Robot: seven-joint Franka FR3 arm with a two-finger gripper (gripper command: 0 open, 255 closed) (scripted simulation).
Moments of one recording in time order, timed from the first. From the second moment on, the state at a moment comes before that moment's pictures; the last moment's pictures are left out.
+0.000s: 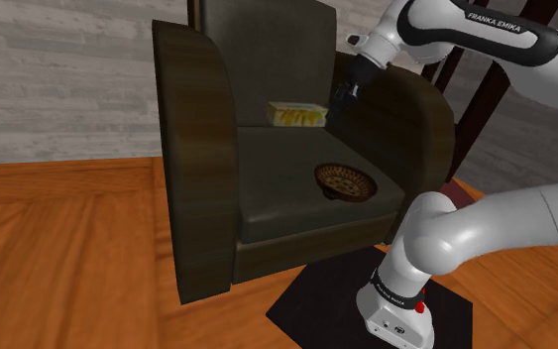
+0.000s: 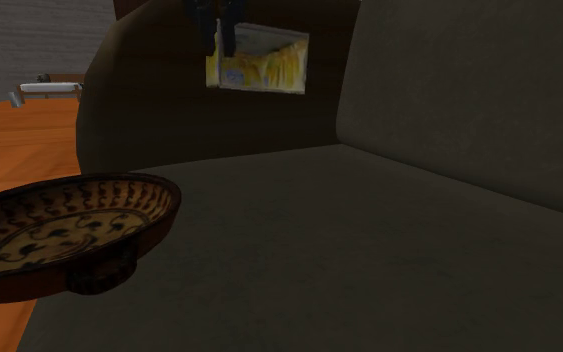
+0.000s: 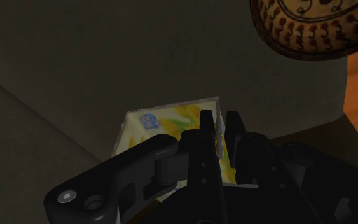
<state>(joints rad) 0.10 -0.86 -0.30 -2.31 0.07 1.76 -0.76</state>
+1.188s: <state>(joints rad) -0.05 -1.42 -0.26 -2.49 0.04 1.35 -0.74</state>
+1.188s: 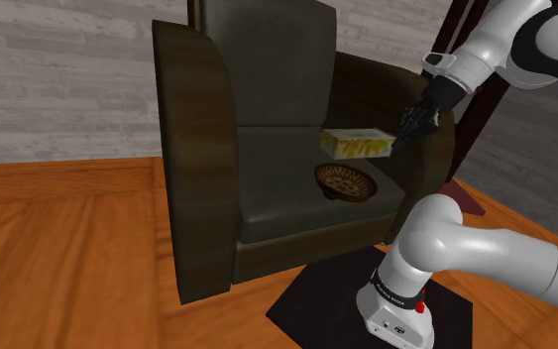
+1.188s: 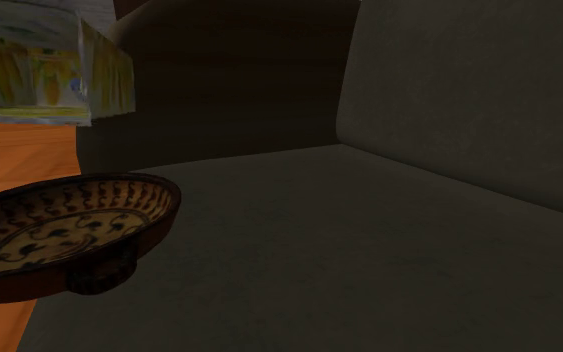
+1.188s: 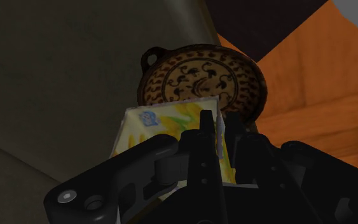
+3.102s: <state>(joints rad) -0.10 -1.55 -0.32 -2.67 -0.02 1.39 -0.77</state>
